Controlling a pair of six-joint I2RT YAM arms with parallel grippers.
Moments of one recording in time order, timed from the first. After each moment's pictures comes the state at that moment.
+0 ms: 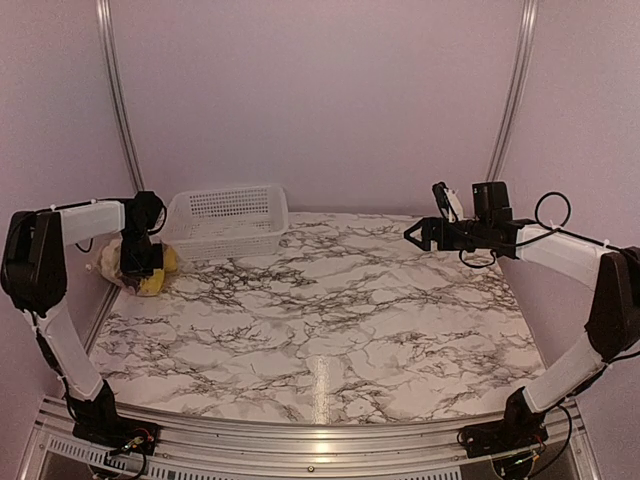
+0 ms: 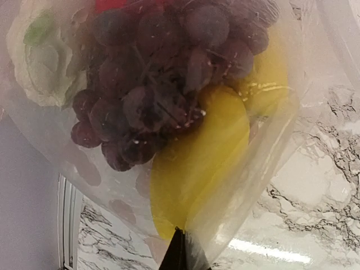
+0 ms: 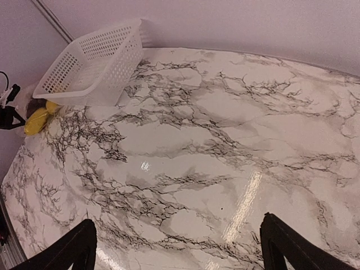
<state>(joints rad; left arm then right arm) -0.08 1.79 1.31 -0.84 -0.29 -0.35 0.20 1.49 1.06 -0.17 -0.48 0.12</state>
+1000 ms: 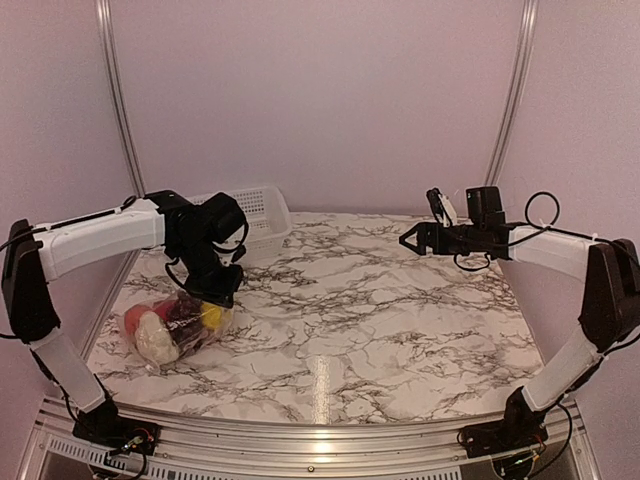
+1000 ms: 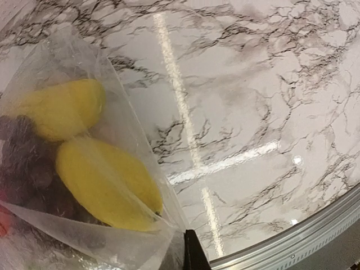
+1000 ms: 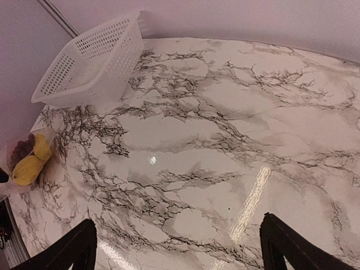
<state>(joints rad) -0.66 1.58 1.33 -1.11 0.04 -0.44 0.20 1.55 1.06 -0.13 -0.52 0.13</state>
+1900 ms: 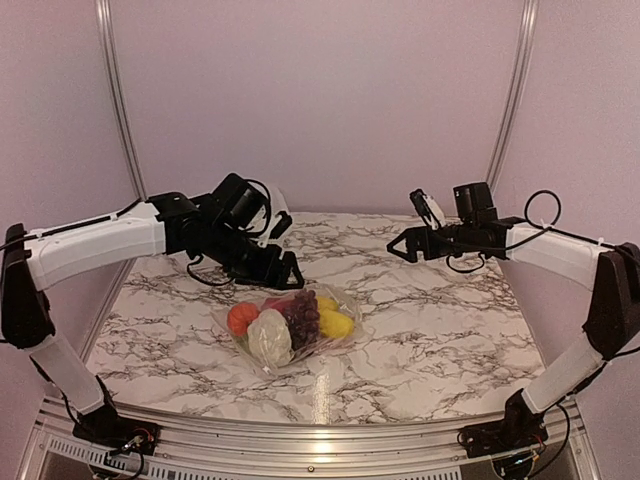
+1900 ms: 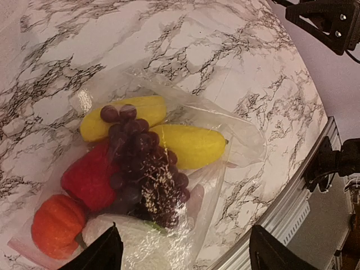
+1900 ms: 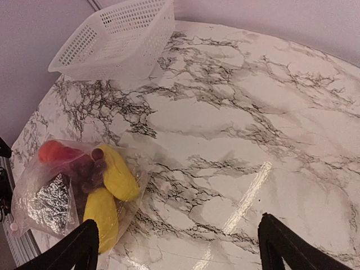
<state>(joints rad) -0.86 1.70 1.50 -0.73 0.20 -0.43 0.29 1.50 1.08 -0.24 -0.51 0.07</state>
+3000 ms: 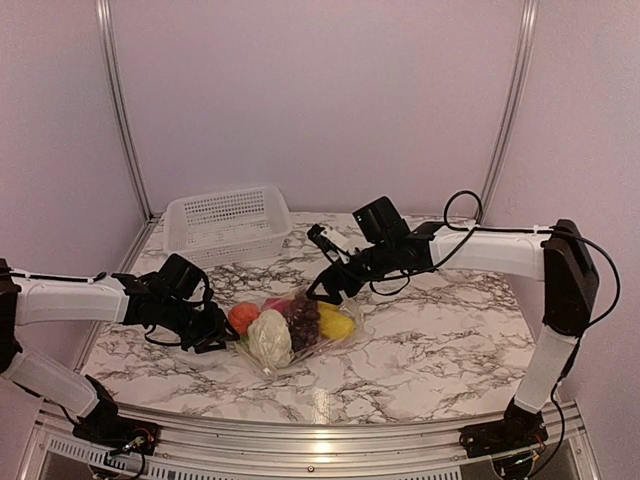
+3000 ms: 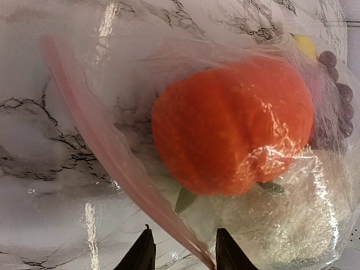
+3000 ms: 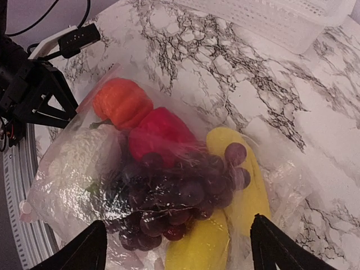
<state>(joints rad) -0.64 1.36 0.66 -0.32 0.30 -0.96 0.76 1.79 1.33 -0.31 -0.43 -0.02</state>
